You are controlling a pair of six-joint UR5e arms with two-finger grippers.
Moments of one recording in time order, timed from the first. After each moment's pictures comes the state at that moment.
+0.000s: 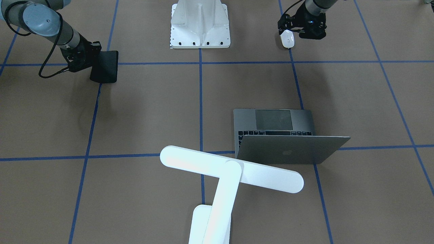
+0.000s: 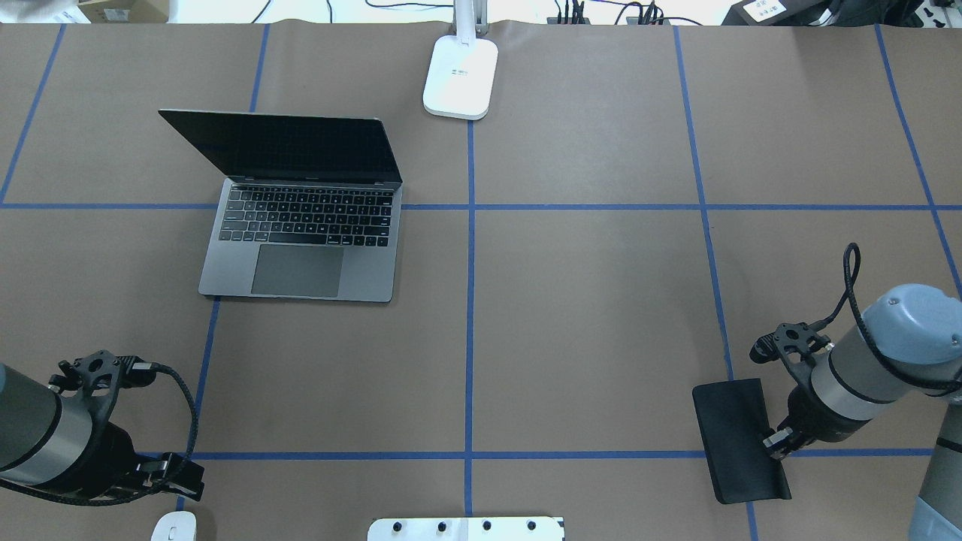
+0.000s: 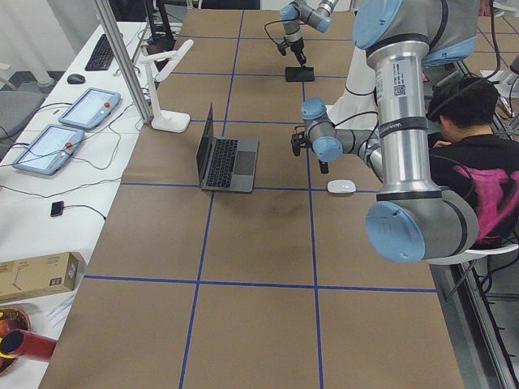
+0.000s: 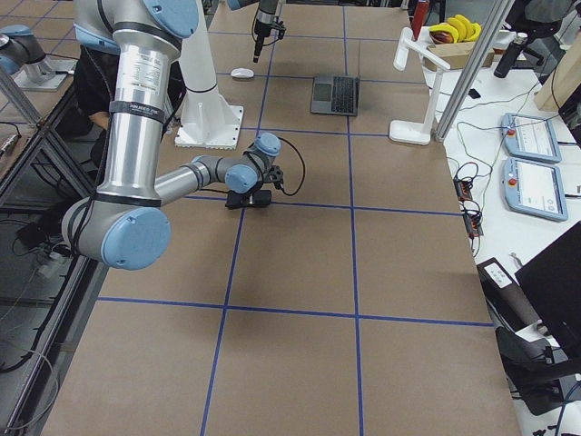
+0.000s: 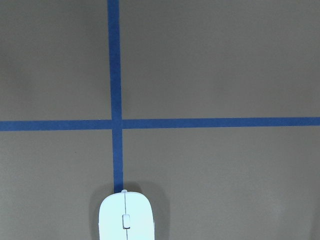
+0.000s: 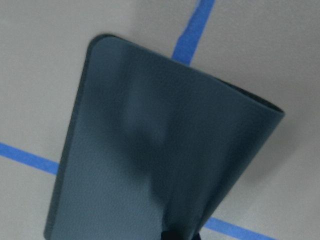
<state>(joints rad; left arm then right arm) -0.37 -1.35 -2.26 -1.93 -2.12 -1.33 0.50 -1.76 2.04 -1.27 2.24 0.79</state>
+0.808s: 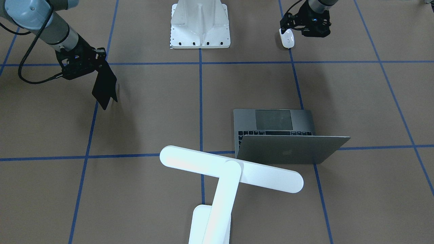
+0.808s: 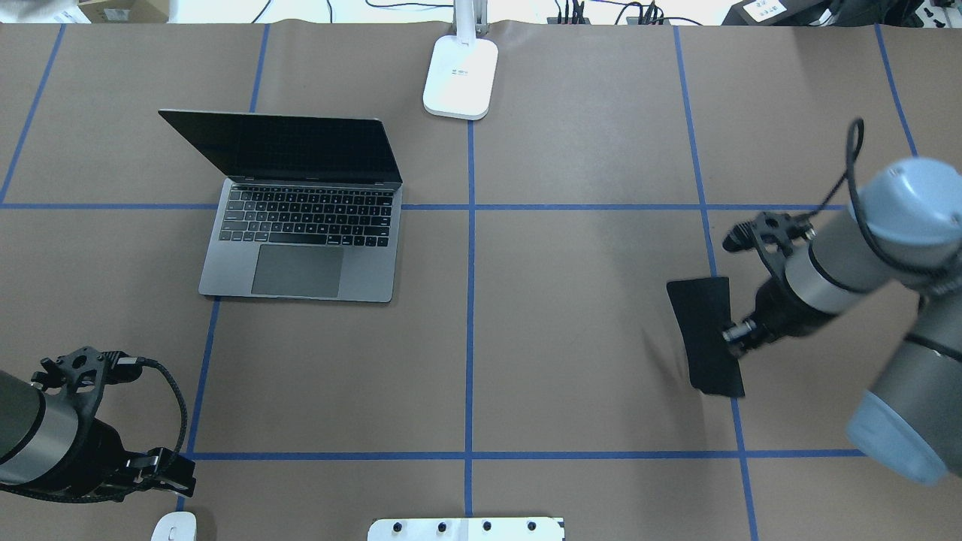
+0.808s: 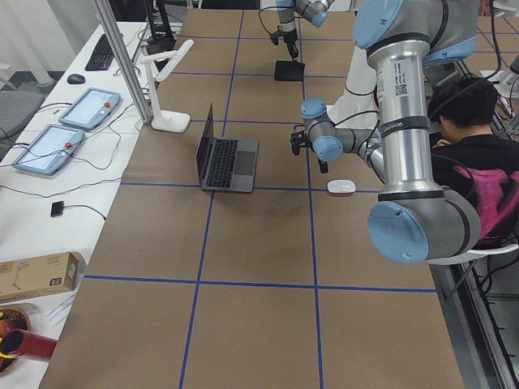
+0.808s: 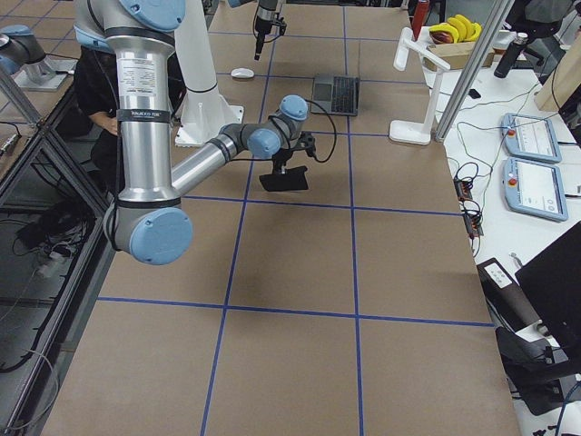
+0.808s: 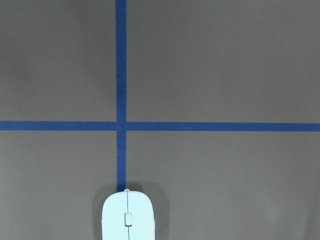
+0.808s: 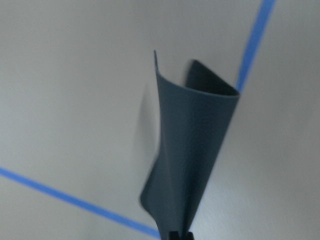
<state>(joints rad) -0.39 -1.33 -2.28 -1.93 -2.12 -1.38 0.73 -1.43 2.08 -1.66 2.25 0.66</state>
